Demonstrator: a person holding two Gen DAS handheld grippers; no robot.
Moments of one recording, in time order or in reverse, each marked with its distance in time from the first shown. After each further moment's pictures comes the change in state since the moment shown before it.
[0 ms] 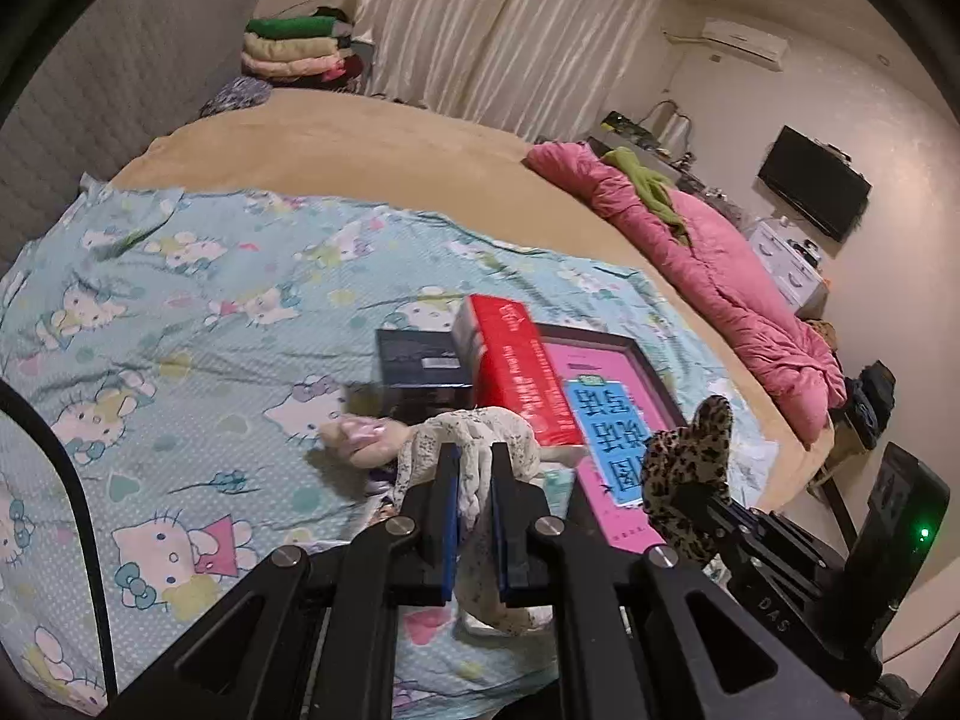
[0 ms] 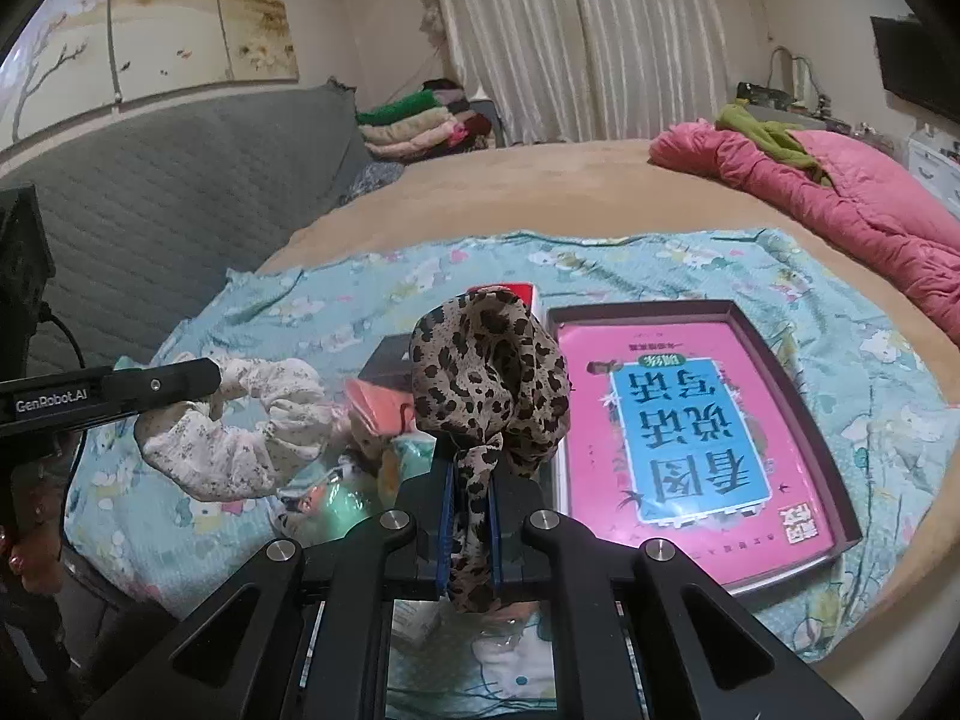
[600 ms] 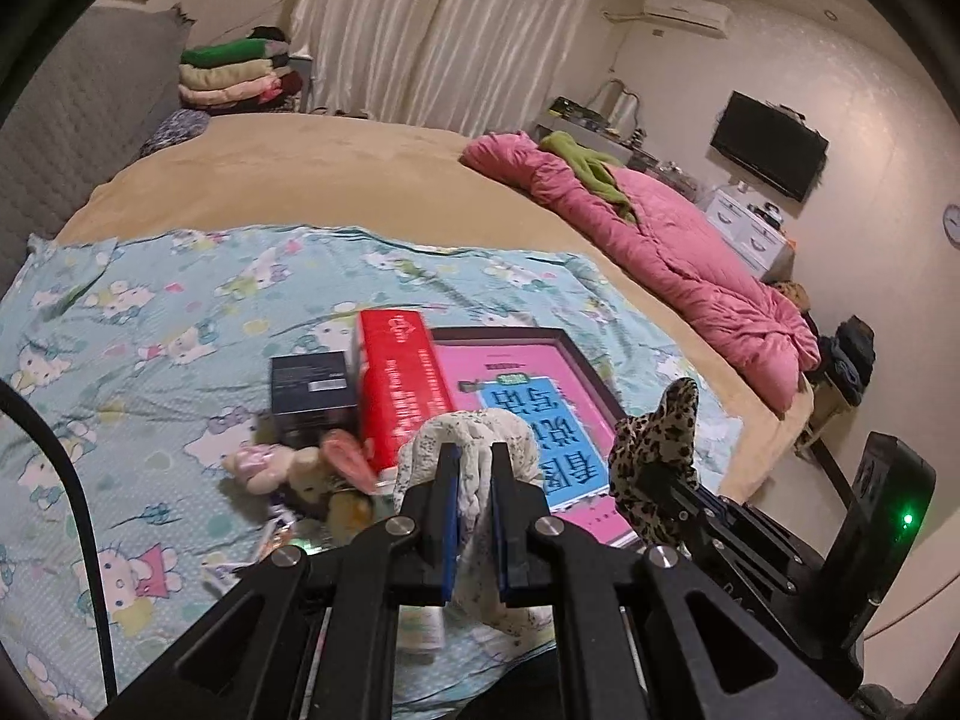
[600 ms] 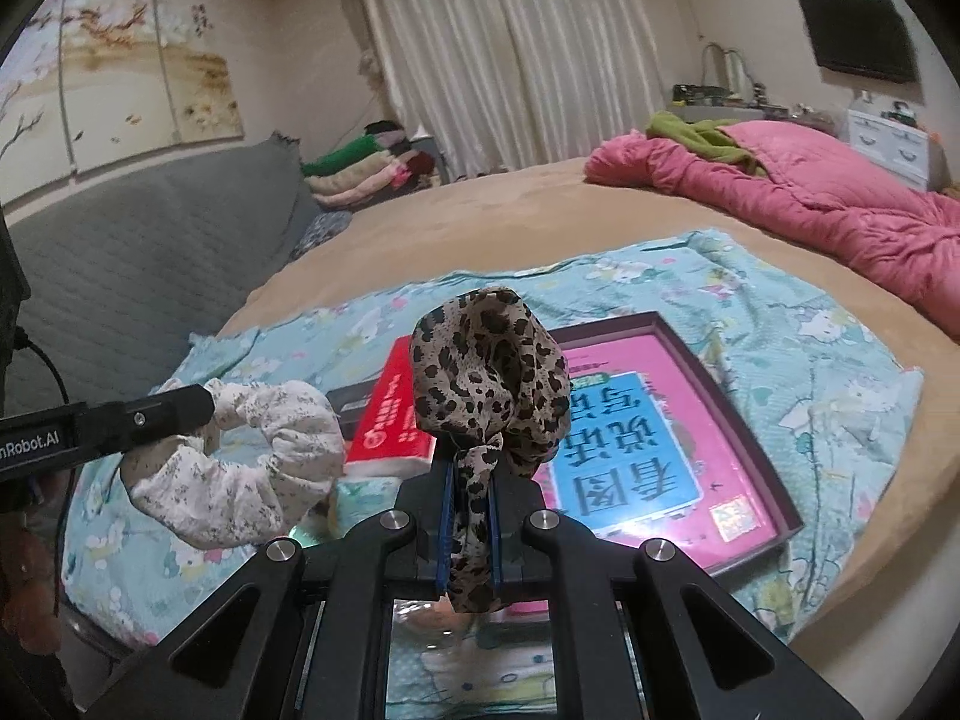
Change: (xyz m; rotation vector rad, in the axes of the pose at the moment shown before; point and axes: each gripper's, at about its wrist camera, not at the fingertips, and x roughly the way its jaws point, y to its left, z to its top) left arm 0.014 -0.085 0.007 0.118 0.011 -0.054; right arm -0.034 -0.048 0.003 0.135 -0.091 -0.083
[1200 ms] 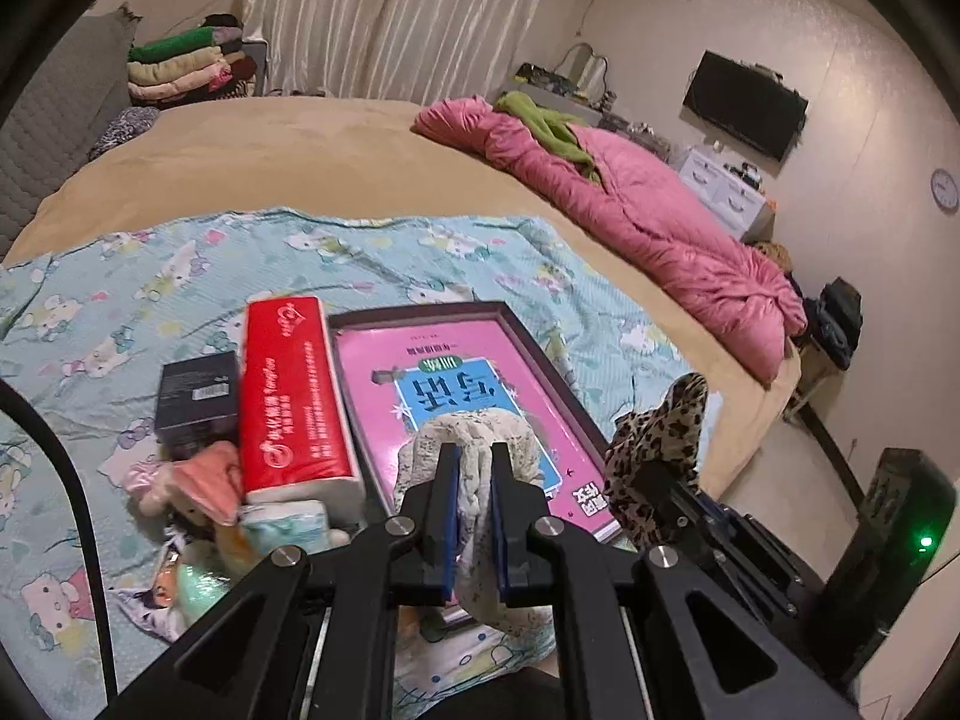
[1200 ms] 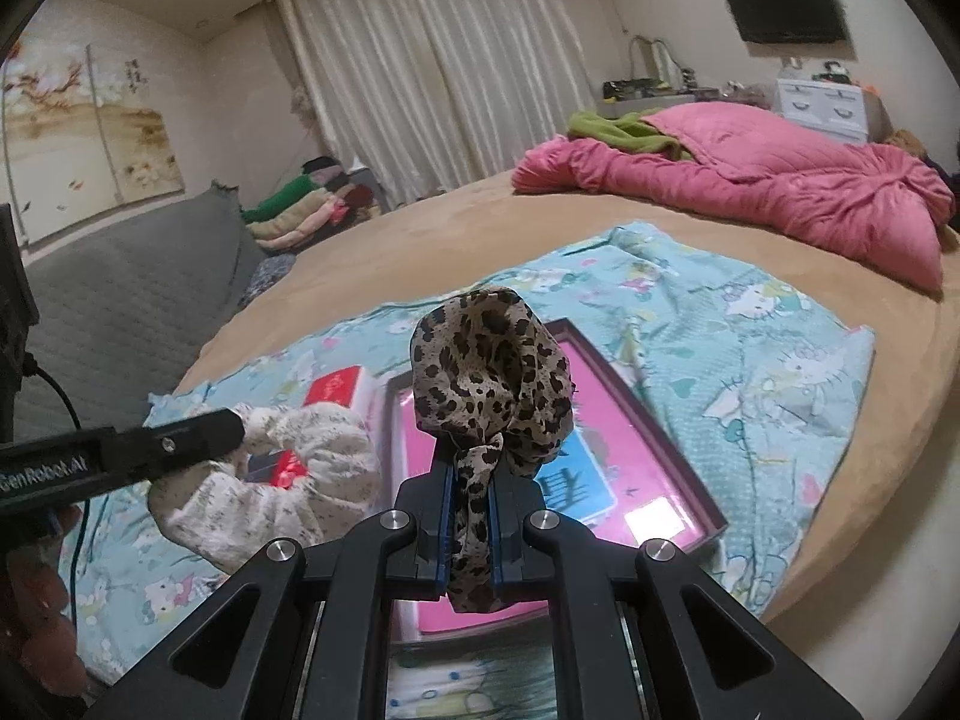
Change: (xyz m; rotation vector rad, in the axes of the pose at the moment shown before) left arm 0.069 -0.066 0.008 0.055 0.085 -0.037; right arm -0.010 -0.064 0.004 0.130 -0.040 -0.086
